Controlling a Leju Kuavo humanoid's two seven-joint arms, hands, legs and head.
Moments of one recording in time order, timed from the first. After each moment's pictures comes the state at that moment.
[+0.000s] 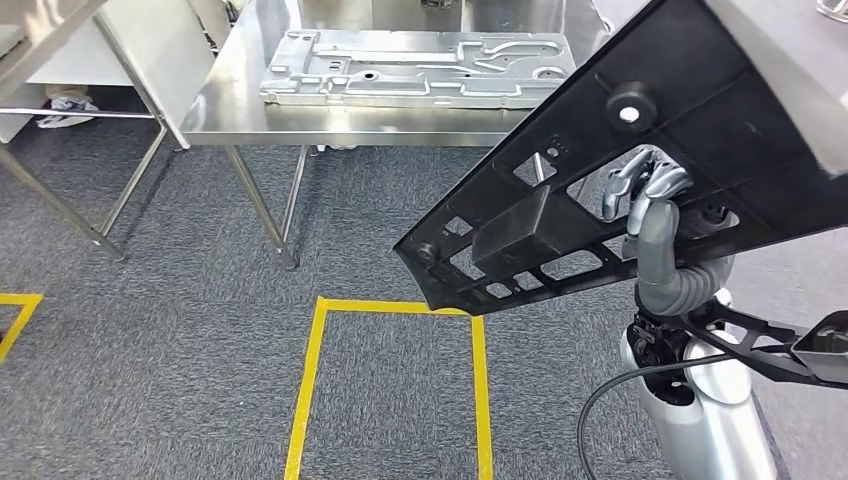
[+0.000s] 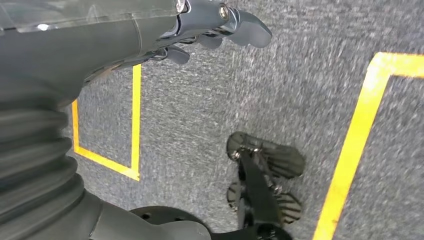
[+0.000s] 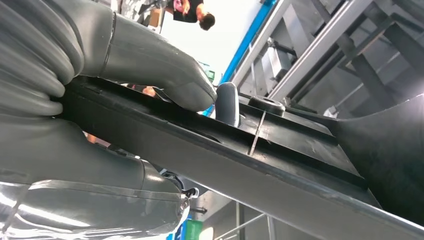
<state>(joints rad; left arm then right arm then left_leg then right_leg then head) -0.08 -0.07 1.33 -0.22 -0.94 0.12 -0.30 -0.37 -0.20 0.22 -1.95 -0.26 0.06 -0.66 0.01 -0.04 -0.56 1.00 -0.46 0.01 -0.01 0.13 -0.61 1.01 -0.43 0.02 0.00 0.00</state>
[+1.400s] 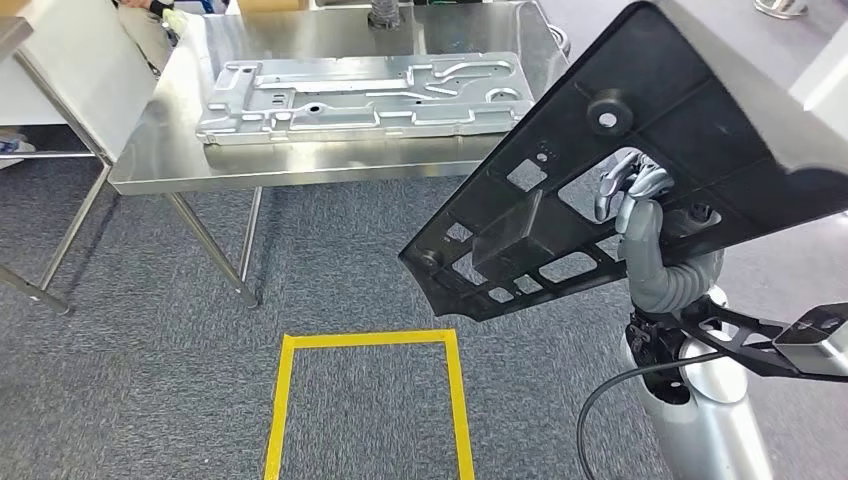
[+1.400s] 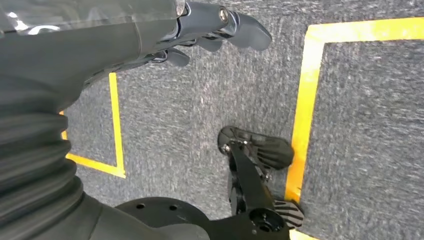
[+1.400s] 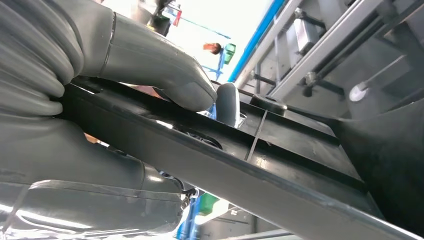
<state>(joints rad) -0.08 -0.08 1.33 -0.22 -0.94 0.10 -0.30 -0.38 -0.20 0.22 -1.91 -0.22 0.05 -0.64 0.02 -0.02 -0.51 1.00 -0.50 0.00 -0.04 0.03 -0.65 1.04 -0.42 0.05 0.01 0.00</state>
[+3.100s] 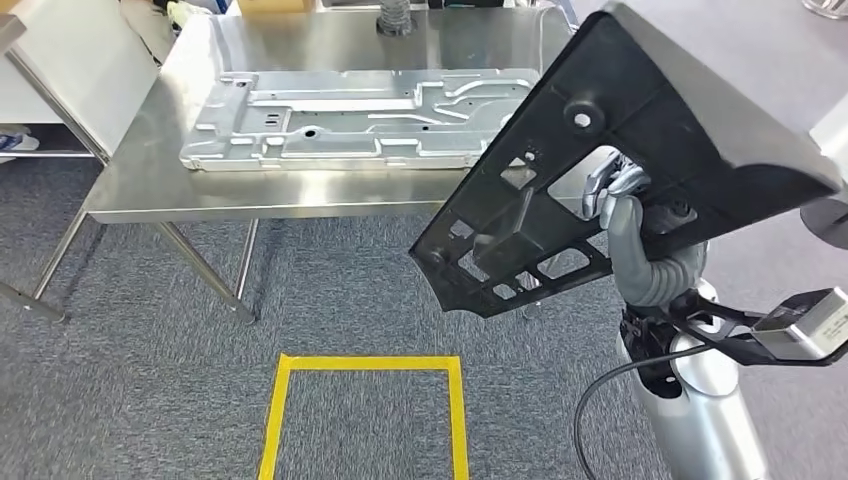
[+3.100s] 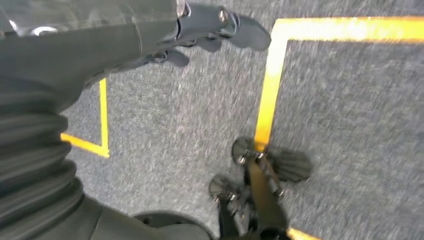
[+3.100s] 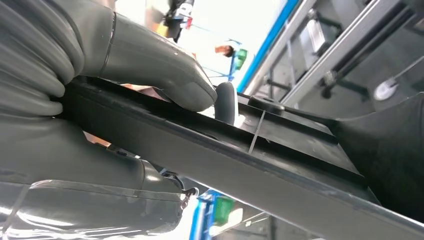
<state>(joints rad) -0.08 -0.07 1.34 -0.22 -0.94 0.09 -0.31 -0.37 -0.20 0.23 -1.89 -0.20 0.04 -0.64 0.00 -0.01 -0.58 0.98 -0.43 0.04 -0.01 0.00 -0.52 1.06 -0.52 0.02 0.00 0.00</state>
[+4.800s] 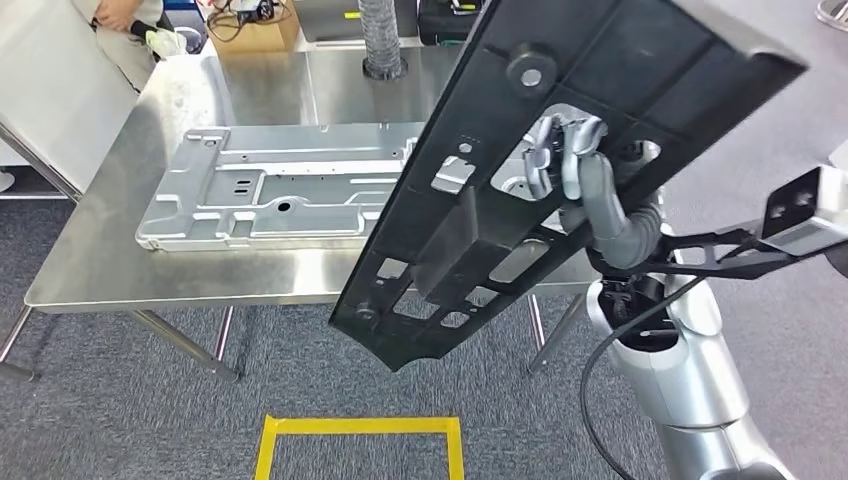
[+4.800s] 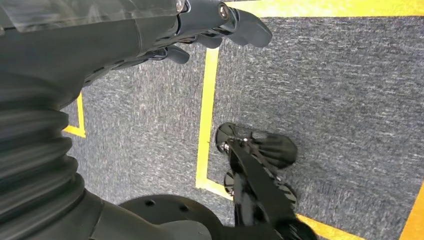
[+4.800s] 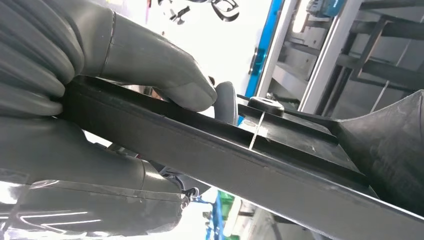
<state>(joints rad) -0.08 -0.08 1.35 -0.22 -0.94 0.10 -0.31 -0.57 -0.18 0.35 -1.81 -0.62 0.29 -0.44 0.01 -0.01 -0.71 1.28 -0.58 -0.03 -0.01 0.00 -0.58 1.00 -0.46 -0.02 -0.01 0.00</state>
